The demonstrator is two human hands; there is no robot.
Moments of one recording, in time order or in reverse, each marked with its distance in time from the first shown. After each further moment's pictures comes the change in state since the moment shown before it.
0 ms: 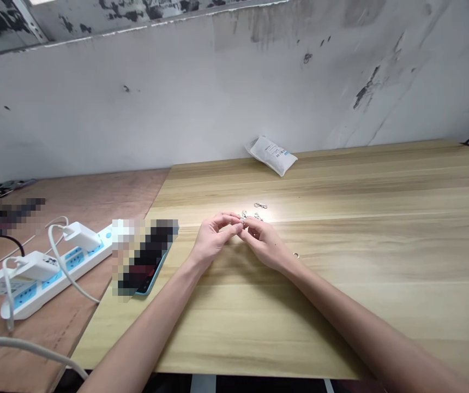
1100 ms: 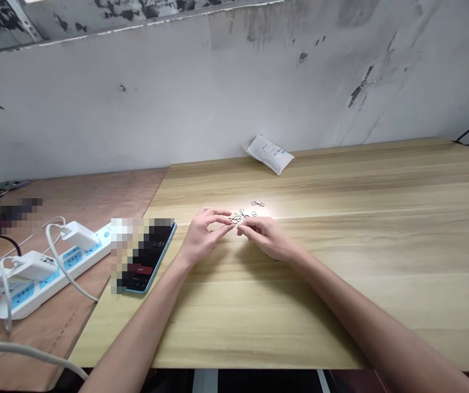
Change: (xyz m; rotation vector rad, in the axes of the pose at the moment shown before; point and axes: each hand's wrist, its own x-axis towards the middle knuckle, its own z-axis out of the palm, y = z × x) left_hand -0.001 0.014 -0.020 0.658 -0.028 0.299; right_hand 0.002 -0.003 -0.022 -0.081 -0.158 0.040
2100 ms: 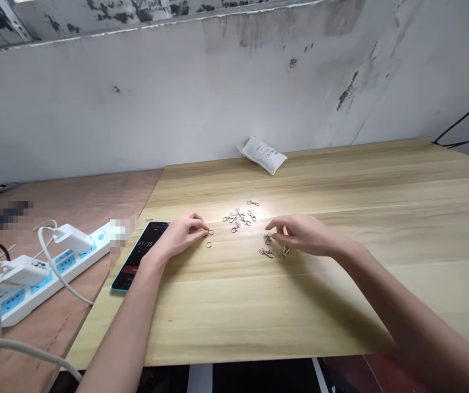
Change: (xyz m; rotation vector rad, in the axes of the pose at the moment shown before) left_hand -0.002 -0.032 -0.045 0.295 -0.341 -0.116; right_hand -0.036 -0.003 -0.074 -0.551 -0.225 0.209
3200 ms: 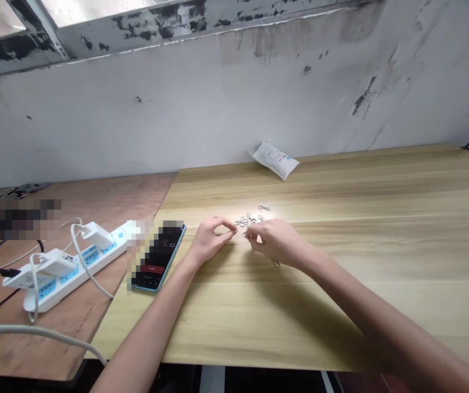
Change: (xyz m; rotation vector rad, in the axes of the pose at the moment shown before) left_hand 0.007 0.033 0.033 -0.246 0.277 0.051; right_hand 0.047 -0.046 0.046 -0.129 0.234 -0.255
